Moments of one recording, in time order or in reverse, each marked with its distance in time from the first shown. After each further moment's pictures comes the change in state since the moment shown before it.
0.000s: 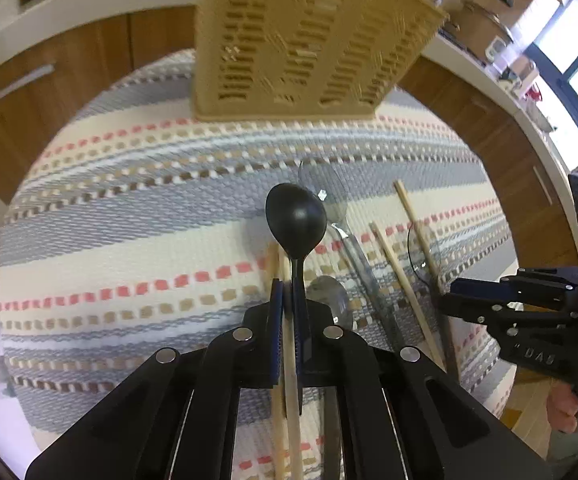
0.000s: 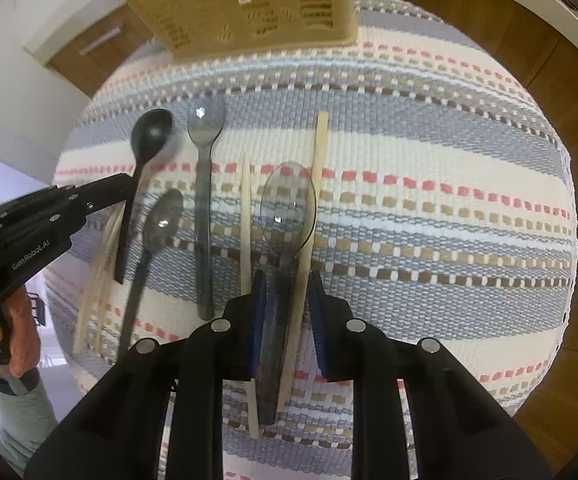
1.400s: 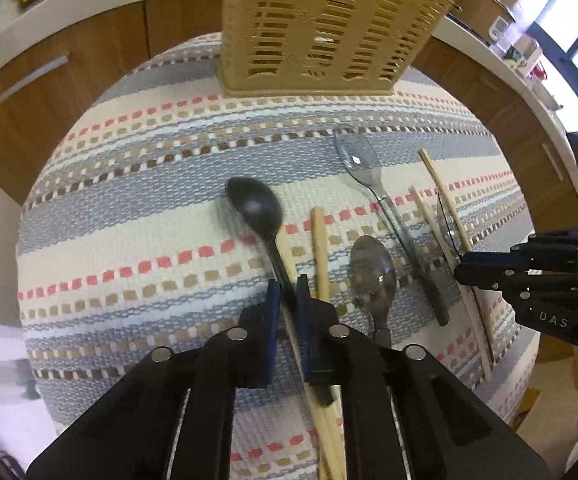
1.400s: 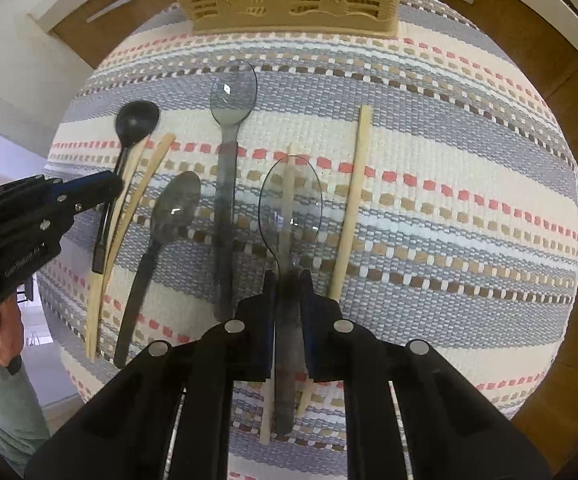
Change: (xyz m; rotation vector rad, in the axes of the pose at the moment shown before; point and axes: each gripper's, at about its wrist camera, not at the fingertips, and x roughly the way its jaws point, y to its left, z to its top) left arm 0.000 0.014 -0.011 0.035 0.051 0.040; right arm 0.029 0.038 0.007 -0.079 0.054 -0.037
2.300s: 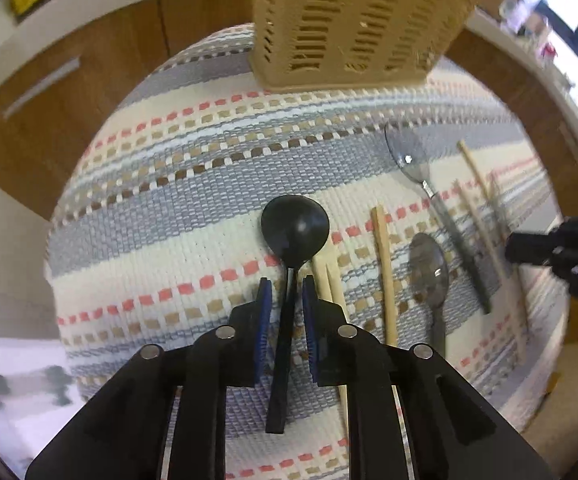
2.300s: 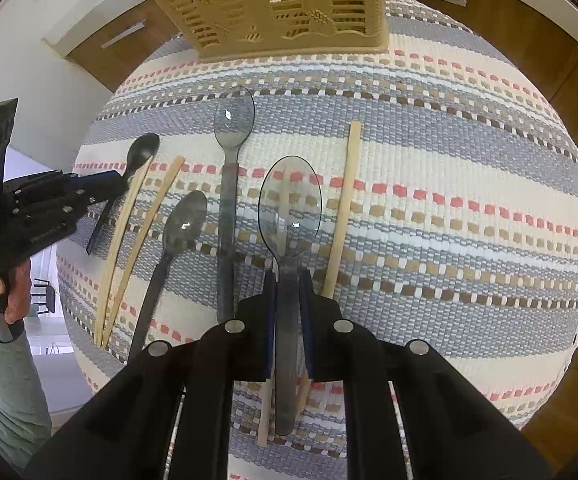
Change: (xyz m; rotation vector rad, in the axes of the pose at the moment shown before) left arm 0.000 0.026 0.008 0.106 0.064 0.143; right arm -0.020 -0.031 -0.008 0.020 -0.067 0.092
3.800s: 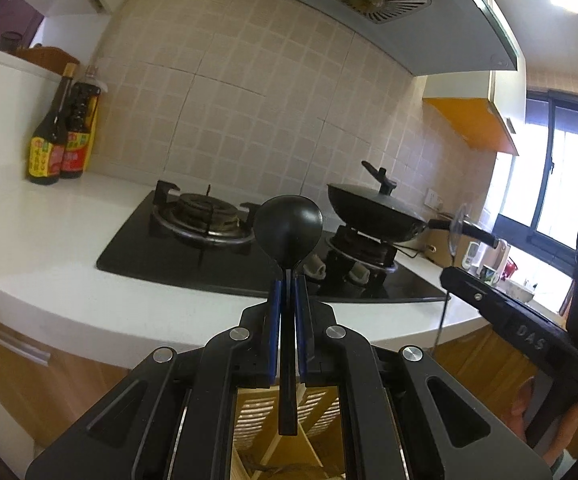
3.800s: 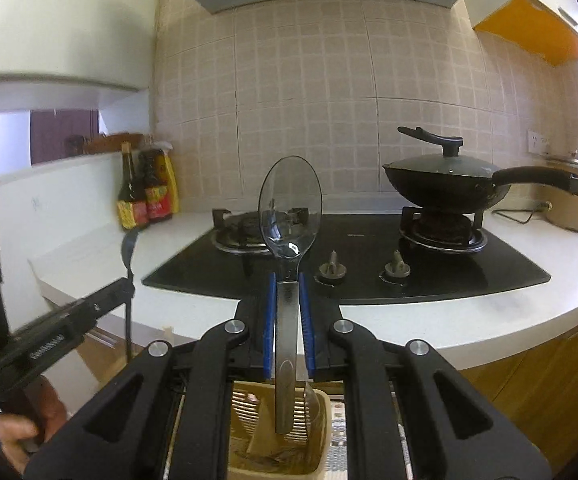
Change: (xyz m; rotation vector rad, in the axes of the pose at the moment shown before) left arm -0.097 0.011 0.156 -0.184 -0.989 -0.177; right arm -0.131 -0.016 0.166 -0.089 -1.039 -0.169
